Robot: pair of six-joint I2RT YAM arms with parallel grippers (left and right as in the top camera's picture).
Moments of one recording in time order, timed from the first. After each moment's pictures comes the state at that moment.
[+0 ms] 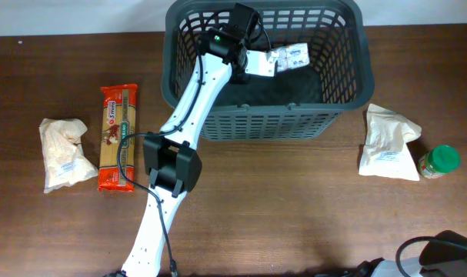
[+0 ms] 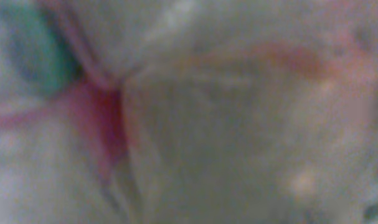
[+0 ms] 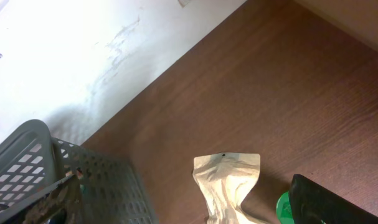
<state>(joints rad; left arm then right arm) -0.44 2.62 2.73 -1.18 -0.04 1.26 -0.74 1.65 2.05 -1.17 -0.45 0.18</state>
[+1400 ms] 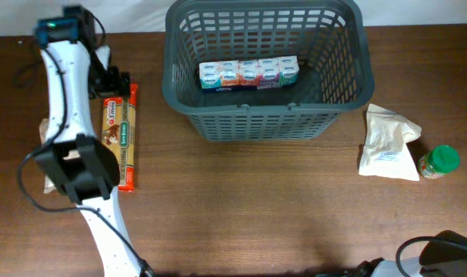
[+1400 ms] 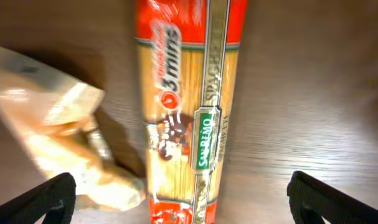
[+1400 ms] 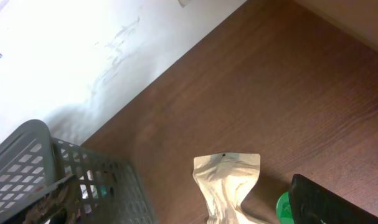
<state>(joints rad) 0.15 2.37 2.41 -1.60 -0.10 0.06 -0.74 1.65 2.05 -1.17 -0.45 0.18</state>
